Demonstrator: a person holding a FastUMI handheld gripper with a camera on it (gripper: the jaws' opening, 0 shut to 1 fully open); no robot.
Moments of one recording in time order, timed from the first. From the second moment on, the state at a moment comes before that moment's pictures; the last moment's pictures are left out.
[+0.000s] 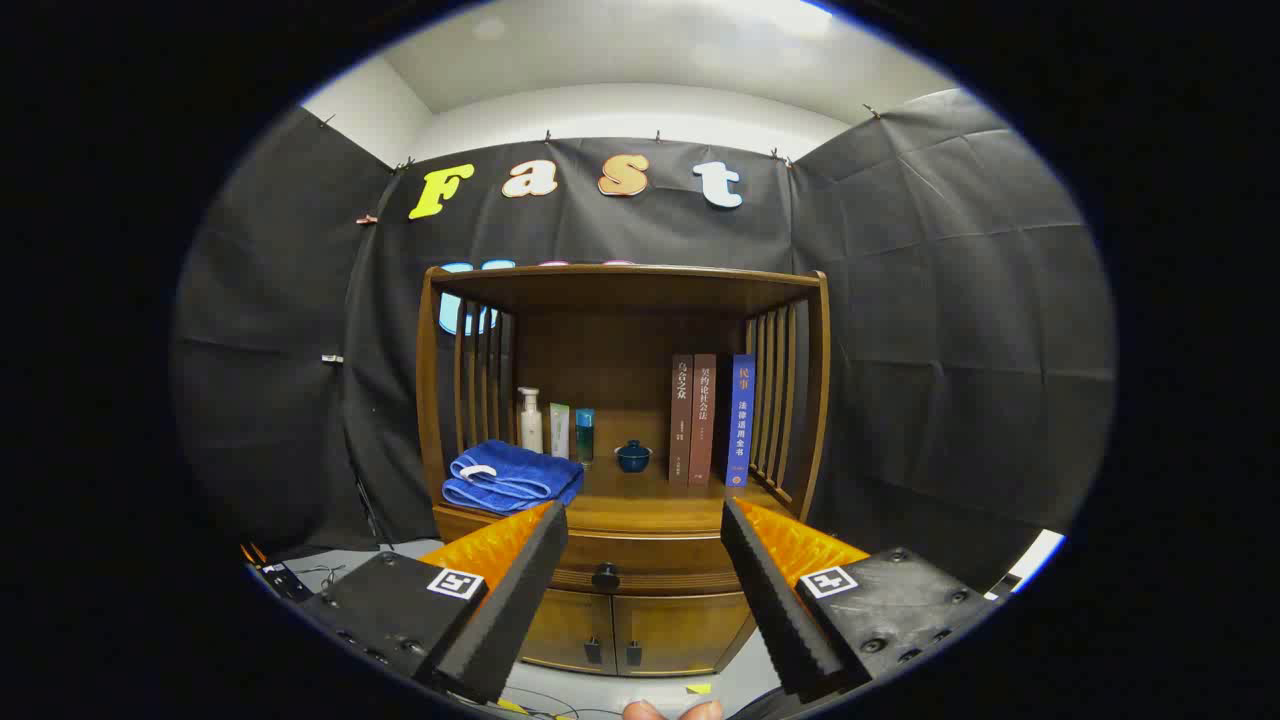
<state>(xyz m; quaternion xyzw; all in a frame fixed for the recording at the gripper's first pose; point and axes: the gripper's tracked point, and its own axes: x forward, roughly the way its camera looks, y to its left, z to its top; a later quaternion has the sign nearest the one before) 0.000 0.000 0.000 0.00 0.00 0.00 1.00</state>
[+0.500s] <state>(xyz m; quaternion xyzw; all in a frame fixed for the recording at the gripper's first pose) -0.003 0.006 0.005 -0.01 0.00 0.00 1.00</state>
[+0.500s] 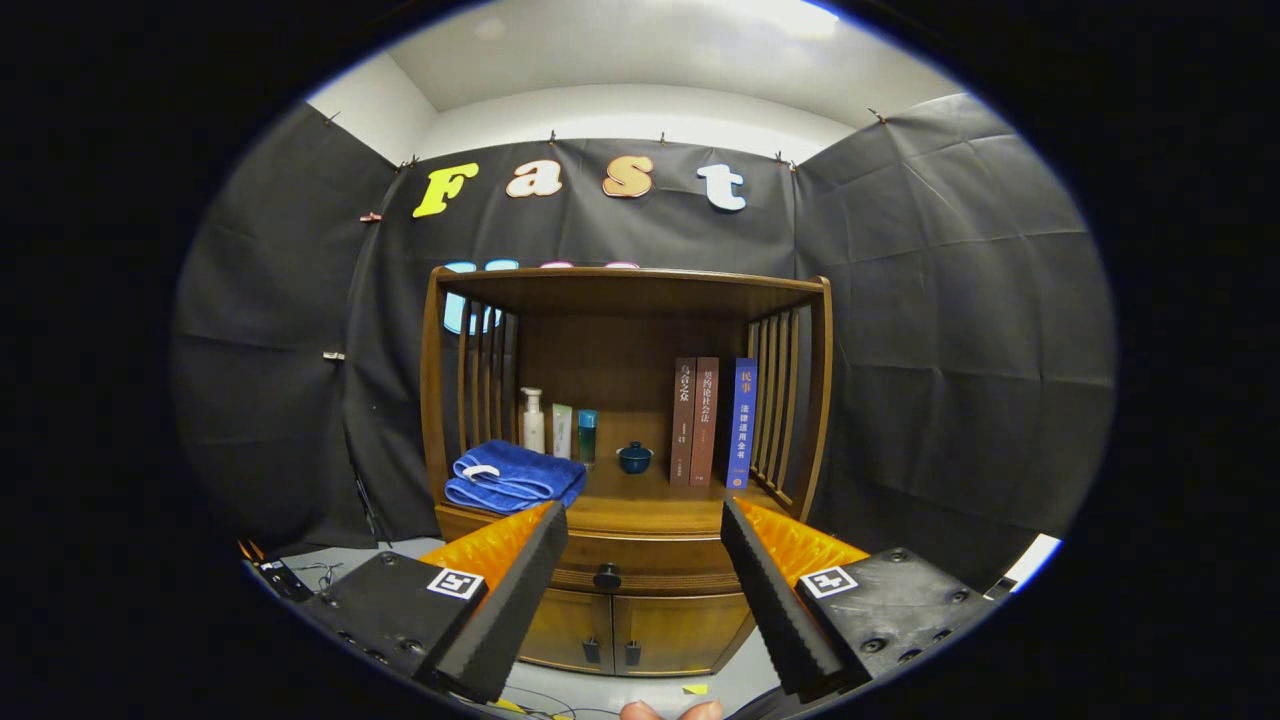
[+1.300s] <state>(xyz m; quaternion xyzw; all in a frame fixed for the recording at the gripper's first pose) 0.002 0.017 0.003 -0.01 -0.01 0.01 1.00</state>
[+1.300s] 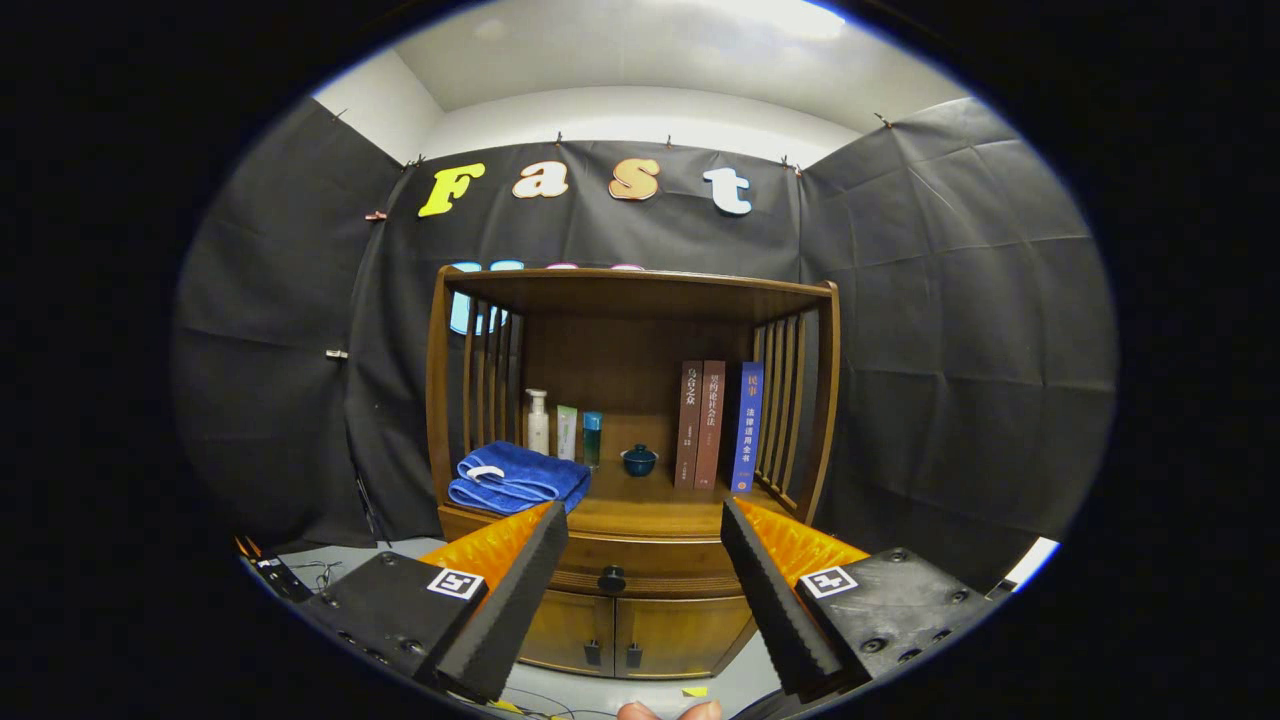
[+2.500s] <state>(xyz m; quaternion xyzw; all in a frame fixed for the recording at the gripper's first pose) 0.176 0.047 -0.205 0.01 0.11 0.01 0.99</state>
